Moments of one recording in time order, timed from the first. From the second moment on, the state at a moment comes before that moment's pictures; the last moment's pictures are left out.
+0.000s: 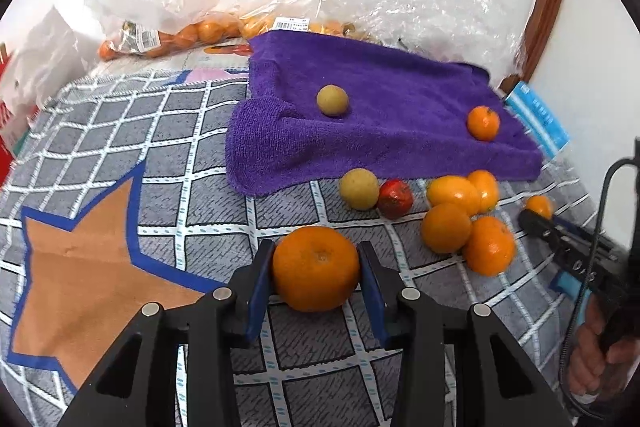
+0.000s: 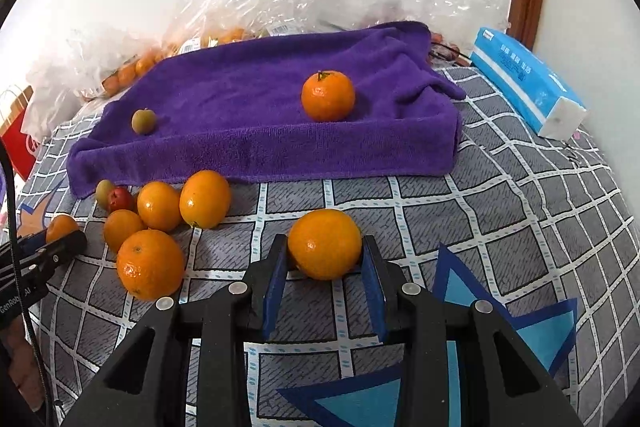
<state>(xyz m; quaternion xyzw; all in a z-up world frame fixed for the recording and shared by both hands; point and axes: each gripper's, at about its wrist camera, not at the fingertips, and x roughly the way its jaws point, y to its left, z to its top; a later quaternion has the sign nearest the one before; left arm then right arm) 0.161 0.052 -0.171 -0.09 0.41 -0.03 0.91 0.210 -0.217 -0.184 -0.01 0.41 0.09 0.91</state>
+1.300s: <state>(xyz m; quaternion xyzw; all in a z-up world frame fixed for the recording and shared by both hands) 0.142 0.062 -0.154 -0.14 0.36 -0.05 0.92 0.184 -0.231 -0.152 0.03 0.36 0.10 0.93</state>
